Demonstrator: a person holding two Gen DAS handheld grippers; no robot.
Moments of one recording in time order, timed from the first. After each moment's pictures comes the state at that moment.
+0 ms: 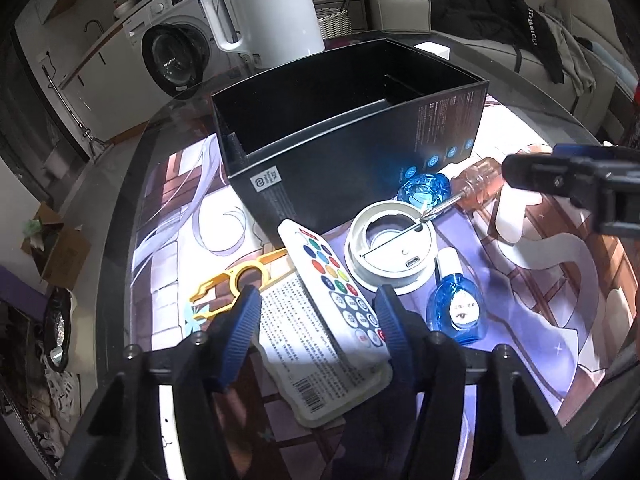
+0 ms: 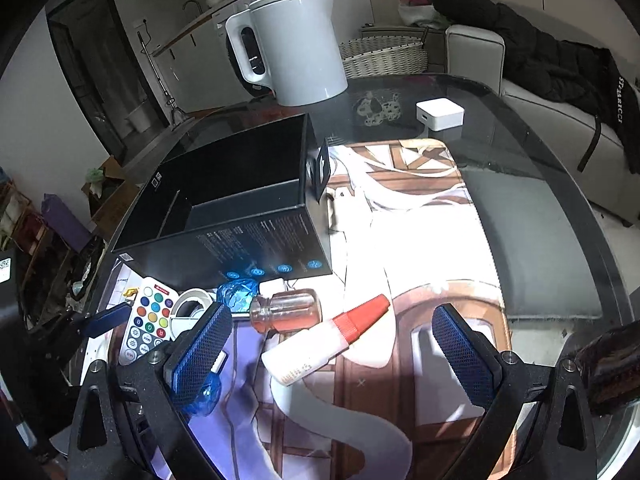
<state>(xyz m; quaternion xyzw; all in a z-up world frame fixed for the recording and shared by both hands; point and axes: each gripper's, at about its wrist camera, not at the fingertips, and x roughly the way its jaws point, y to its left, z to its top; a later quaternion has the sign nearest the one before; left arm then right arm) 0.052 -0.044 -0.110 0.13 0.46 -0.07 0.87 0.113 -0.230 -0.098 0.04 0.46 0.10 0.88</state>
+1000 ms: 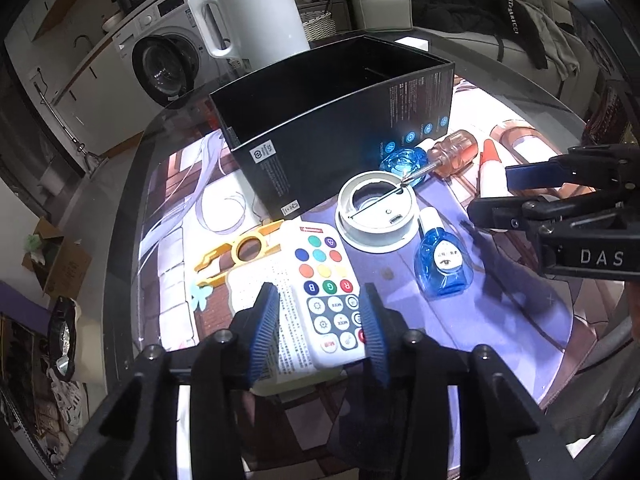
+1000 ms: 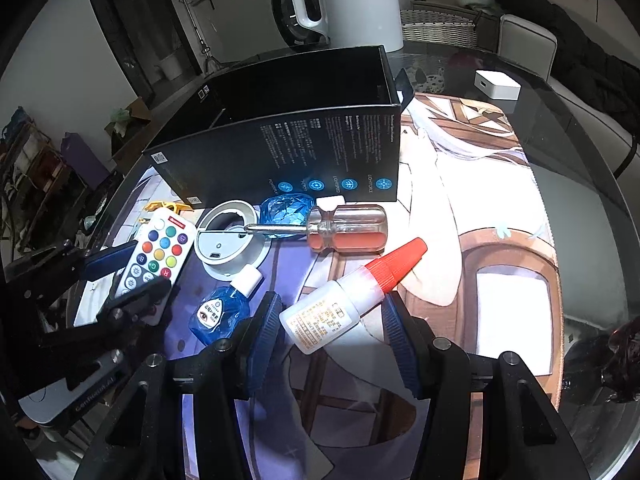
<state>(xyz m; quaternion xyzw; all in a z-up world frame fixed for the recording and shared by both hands) 0.025 -0.040 -0.109 0.15 0.46 -0.09 0.87 0.083 -0.195 -0.125 -0.02 0.50 0.17 0.85</state>
